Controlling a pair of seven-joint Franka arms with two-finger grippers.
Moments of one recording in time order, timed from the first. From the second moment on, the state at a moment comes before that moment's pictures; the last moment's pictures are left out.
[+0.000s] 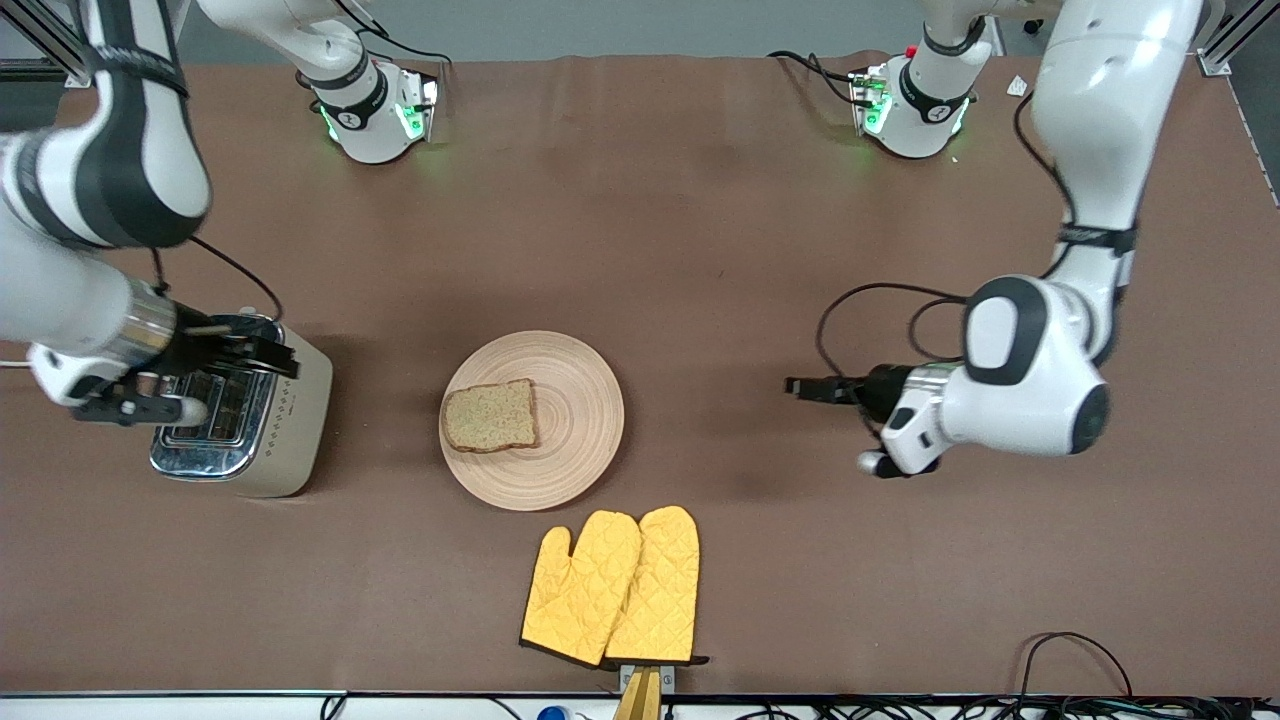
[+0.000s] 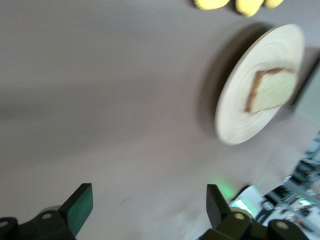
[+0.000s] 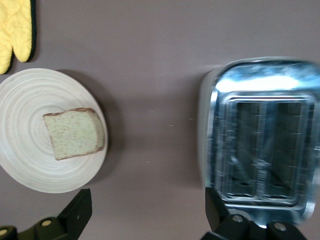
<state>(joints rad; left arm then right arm) -0.18 0.63 -0.13 -1.53 -0.71 1.90 -0.05 0.23 0.18 -0.23 -1.66 0.12 1.78 0.02</state>
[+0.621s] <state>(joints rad) -0.43 0.91 -0.23 -1.43 -0.94 2.44 -0.04 0.23 0.09 -0.32 -1.50 0.05 1.55 0.02</state>
